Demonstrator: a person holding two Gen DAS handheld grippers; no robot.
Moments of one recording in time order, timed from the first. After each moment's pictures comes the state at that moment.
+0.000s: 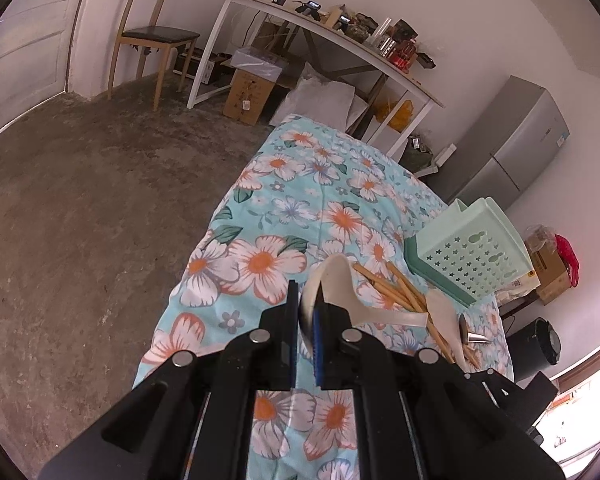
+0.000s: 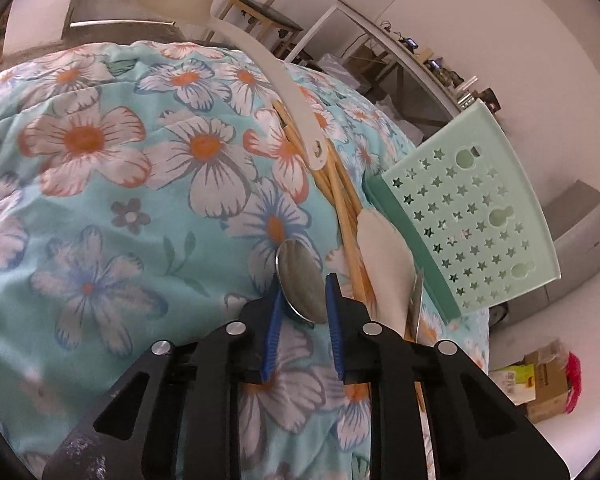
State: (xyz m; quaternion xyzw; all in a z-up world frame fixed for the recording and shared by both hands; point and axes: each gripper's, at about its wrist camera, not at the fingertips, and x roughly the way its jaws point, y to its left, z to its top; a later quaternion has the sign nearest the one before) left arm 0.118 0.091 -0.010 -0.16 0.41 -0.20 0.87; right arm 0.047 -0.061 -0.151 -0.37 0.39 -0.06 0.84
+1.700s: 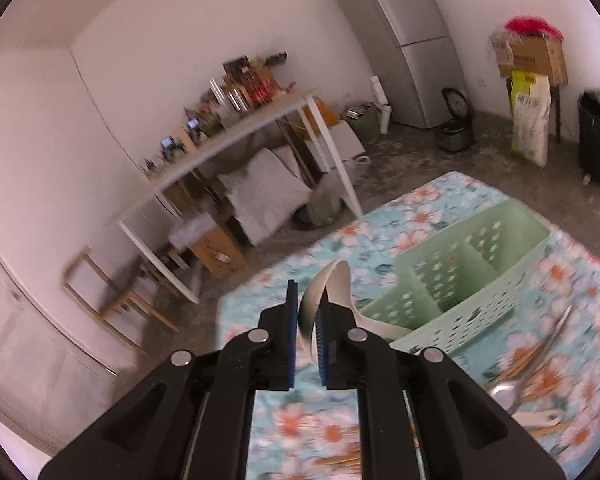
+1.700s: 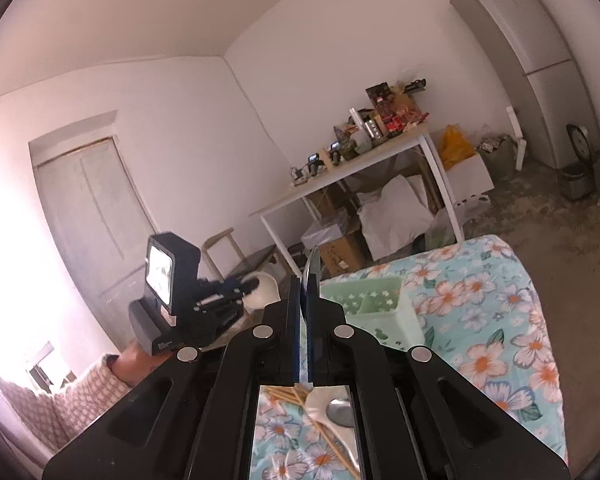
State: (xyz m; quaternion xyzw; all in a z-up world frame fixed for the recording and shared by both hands) left arm 0.160 -0.167 0.102 0.27 0.23 -0.26 0.90; right arm -0.046 -0.289 0.070 0.22 0.11 0.03 0.97
